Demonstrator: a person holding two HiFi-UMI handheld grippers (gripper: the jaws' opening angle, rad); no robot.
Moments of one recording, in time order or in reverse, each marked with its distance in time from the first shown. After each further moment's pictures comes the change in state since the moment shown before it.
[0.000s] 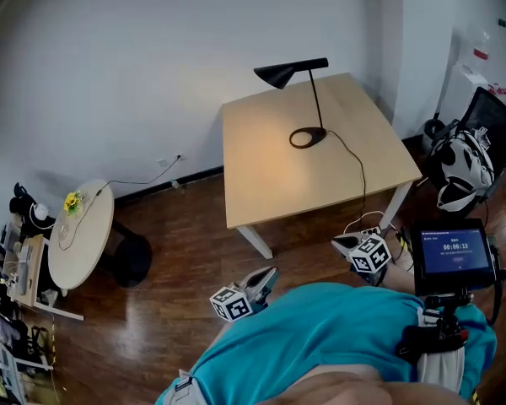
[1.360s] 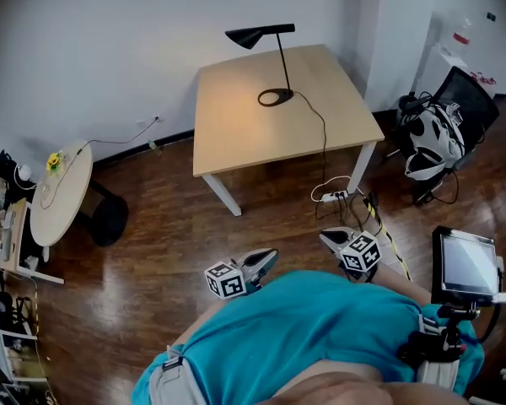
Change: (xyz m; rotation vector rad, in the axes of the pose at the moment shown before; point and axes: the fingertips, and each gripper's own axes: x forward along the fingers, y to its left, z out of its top) left arm -0.021 -0.187 -0.088 -0.009 0.107 -0.118; right arm -0.167 0.136 -0.048 -0.008 -0.033 0.008
